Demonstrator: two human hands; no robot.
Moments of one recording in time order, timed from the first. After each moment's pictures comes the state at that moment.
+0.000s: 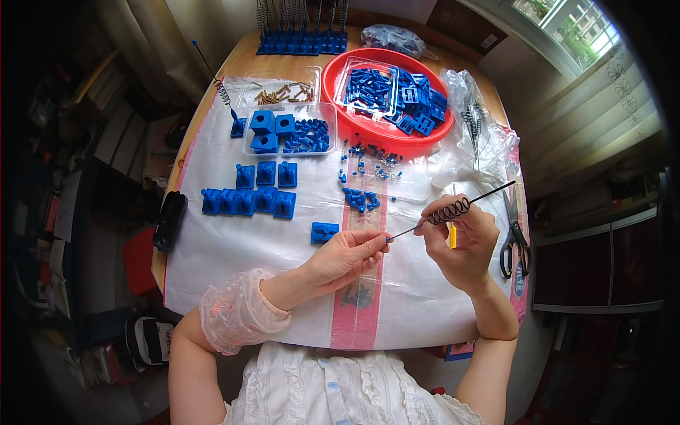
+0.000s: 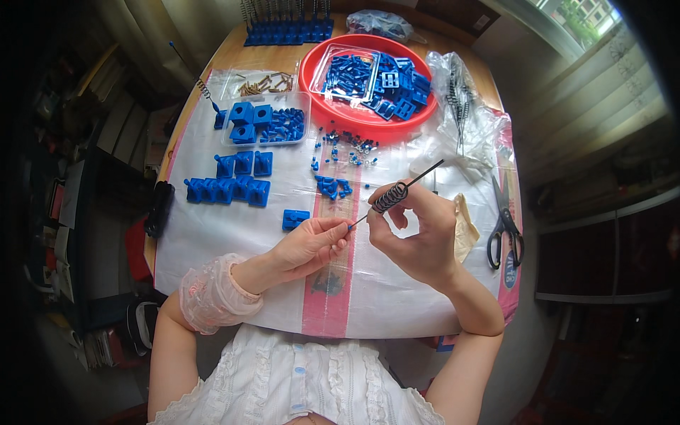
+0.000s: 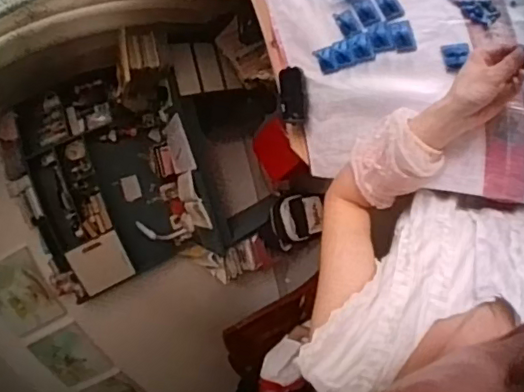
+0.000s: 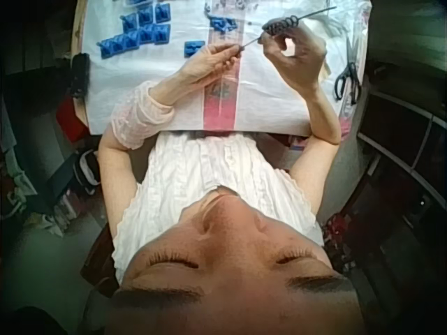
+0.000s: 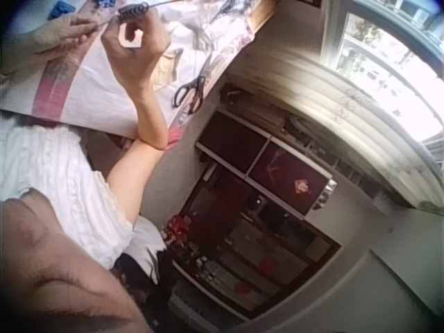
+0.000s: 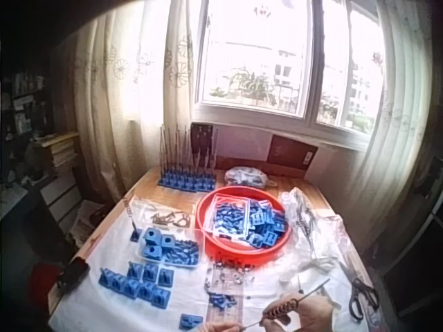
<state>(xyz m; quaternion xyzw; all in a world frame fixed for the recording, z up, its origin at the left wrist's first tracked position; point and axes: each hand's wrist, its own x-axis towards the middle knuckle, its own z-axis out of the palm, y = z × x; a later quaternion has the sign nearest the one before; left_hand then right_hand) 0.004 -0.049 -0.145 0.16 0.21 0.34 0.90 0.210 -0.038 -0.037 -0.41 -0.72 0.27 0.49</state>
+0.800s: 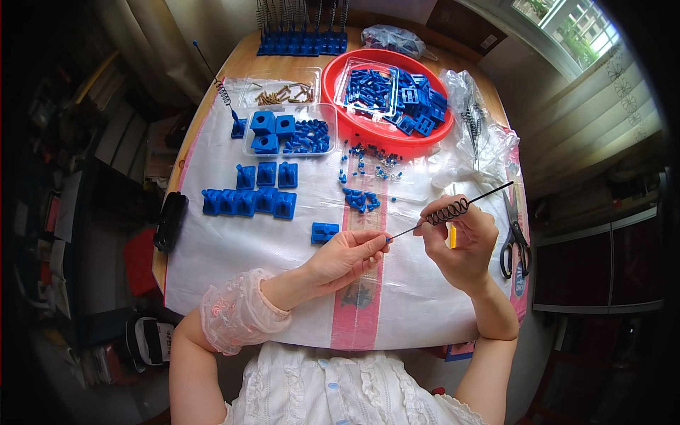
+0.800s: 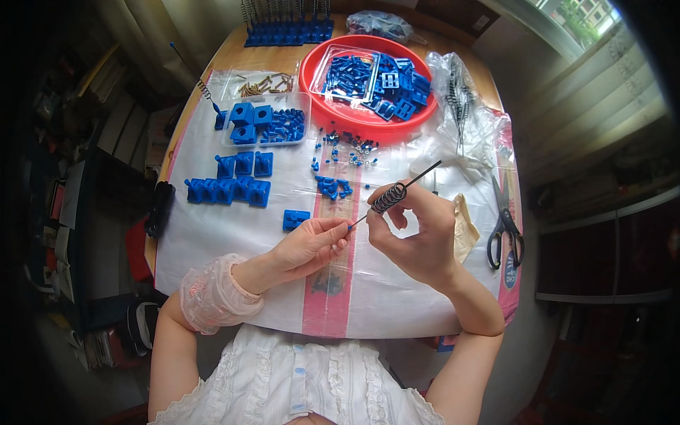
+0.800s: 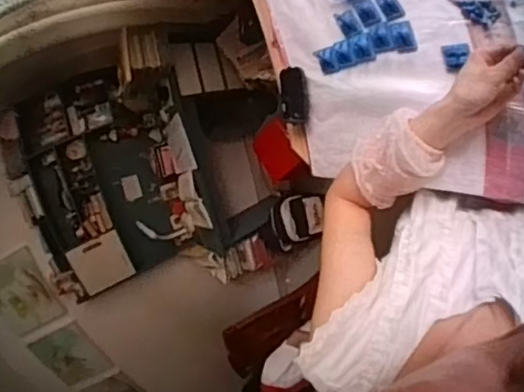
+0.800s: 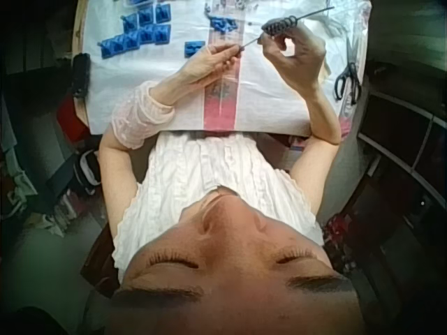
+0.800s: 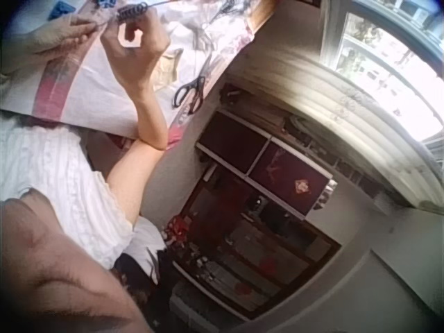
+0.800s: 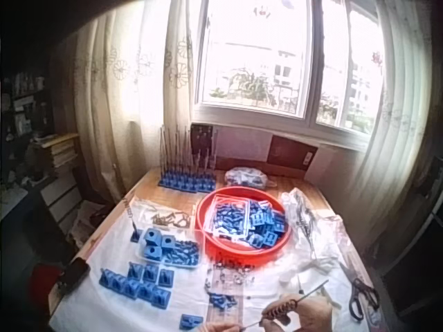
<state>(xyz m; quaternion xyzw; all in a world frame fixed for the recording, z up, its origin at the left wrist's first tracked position) 0.004 -0.049 -0.140 0.16 0.22 0.34 0.90 0.210 -0.037 -0.037 -0.40 -0.73 0.26 0.49</state>
